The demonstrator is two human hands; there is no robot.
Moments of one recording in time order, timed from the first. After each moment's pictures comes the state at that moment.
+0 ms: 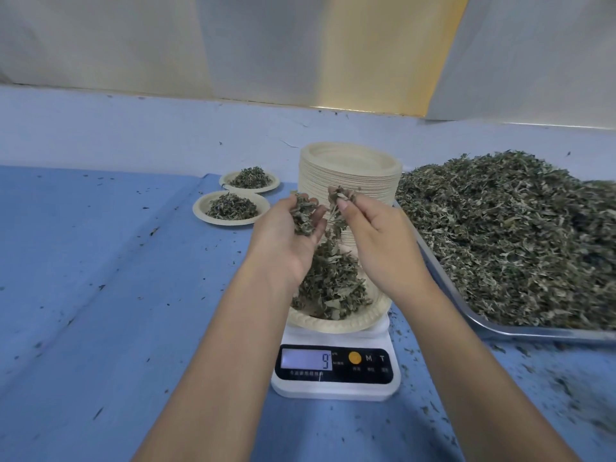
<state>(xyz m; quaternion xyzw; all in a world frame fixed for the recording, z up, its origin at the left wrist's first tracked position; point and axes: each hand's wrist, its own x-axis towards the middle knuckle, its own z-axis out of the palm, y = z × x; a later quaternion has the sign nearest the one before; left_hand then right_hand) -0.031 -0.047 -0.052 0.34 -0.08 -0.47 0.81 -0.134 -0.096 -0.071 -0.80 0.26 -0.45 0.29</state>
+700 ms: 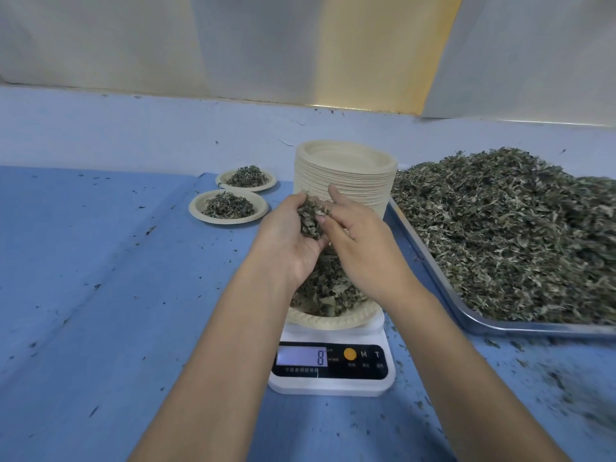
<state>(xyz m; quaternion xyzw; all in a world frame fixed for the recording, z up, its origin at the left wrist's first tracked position) -0.042 -0.044 -0.049 0.32 -0.09 -0.52 0.79 -0.129 -0.095 -0.078 -0.87 0.26 -0.36 0.20</state>
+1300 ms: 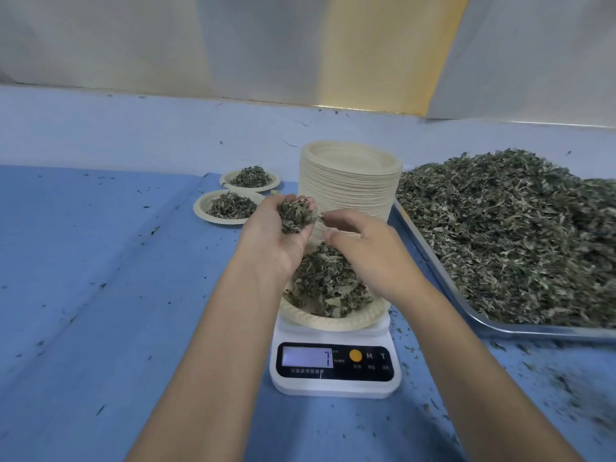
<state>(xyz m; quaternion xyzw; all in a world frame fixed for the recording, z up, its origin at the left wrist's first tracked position) -0.021 -0.042 -0.052 0.29 -0.02 -0.48 0.82 -0.134 -0.099 -0.078 -0.83 0.30 -0.32 0.34</state>
